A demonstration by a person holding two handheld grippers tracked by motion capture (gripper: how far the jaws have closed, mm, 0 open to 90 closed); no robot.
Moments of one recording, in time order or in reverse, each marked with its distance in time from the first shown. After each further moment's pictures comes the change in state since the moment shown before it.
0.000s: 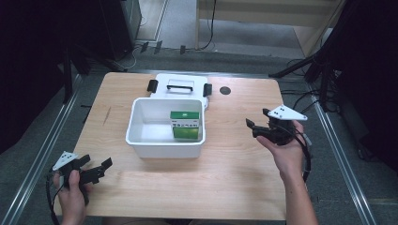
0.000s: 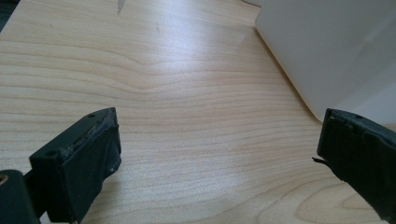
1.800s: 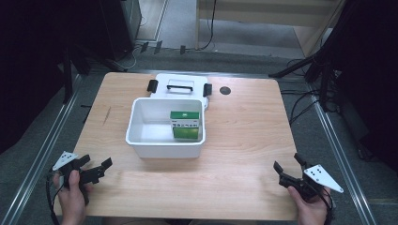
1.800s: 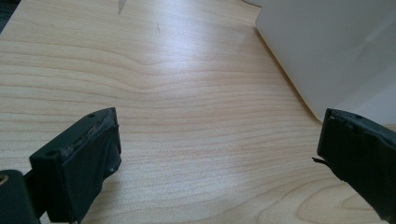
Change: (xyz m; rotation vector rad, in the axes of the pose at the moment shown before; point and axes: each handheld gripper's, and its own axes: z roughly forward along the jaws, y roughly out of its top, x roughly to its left) left arm 0.000 0.000 0.000 -0.001 0.001 -0.002; right arm -0.008 -0.162 -0.085 -0.200 -0.143 0.158
